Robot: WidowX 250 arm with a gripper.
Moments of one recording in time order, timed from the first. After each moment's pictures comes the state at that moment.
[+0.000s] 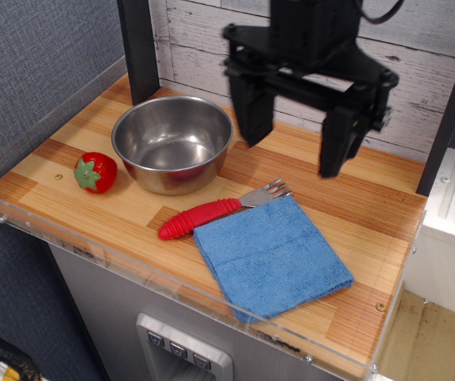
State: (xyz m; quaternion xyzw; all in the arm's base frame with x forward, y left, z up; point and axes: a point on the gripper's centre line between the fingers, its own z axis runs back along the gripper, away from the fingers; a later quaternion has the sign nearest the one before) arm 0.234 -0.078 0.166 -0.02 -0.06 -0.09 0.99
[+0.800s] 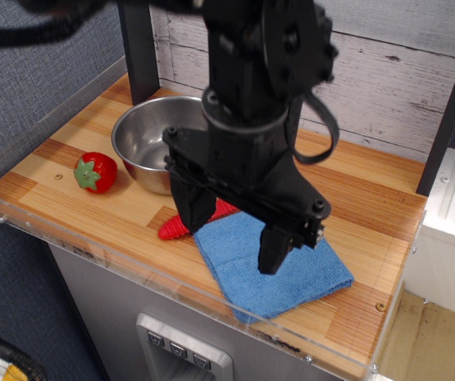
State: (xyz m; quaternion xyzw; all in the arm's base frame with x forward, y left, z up) arm 0.198 -0.063 0.115 0.03 -0.08 -0.05 0.99
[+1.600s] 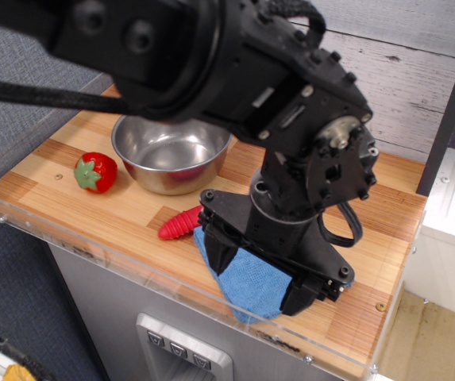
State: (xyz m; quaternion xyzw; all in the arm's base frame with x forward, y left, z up) arm 0.209 -0.079 0.067 0.08 -0.10 -0.03 0.99
